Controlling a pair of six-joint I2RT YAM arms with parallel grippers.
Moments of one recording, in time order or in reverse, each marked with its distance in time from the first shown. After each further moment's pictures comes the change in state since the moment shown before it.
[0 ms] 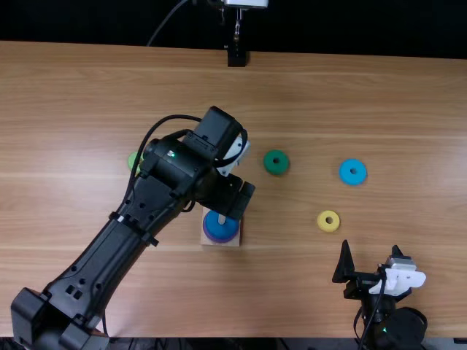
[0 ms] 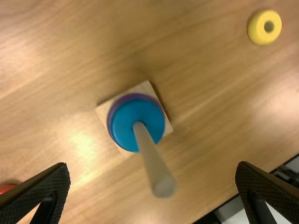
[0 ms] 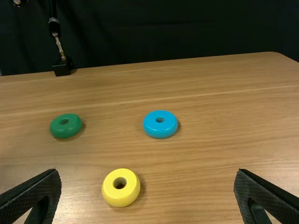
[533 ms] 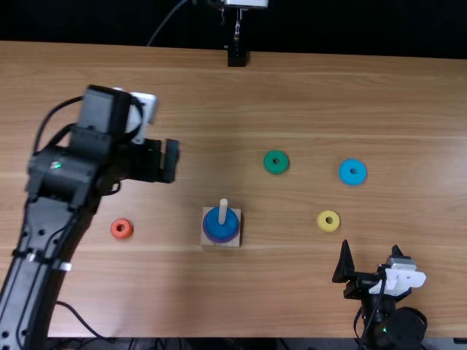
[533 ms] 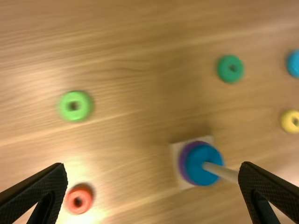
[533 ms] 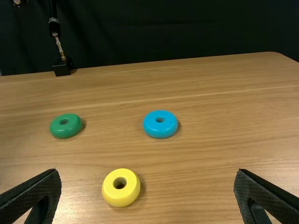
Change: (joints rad) left arm 0.347 -0.264 -0.153 0.193 -0.008 0.001; right arm 0.000 0.000 0.000 0.000 0.000 0.000
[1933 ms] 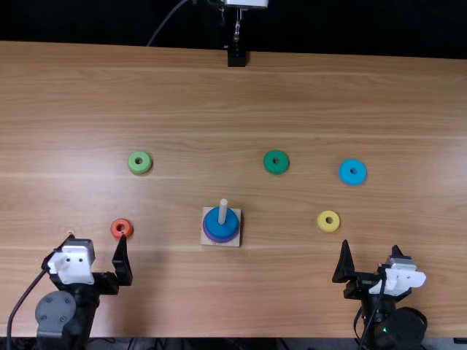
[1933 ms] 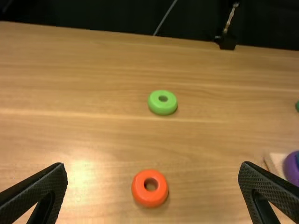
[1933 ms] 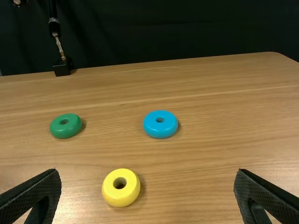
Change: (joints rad) left arm 0.163 -1.329 -1.490 0.803 -0.130 0.003; right arm 0.000 0.000 0.000 0.000 0.000 0.000
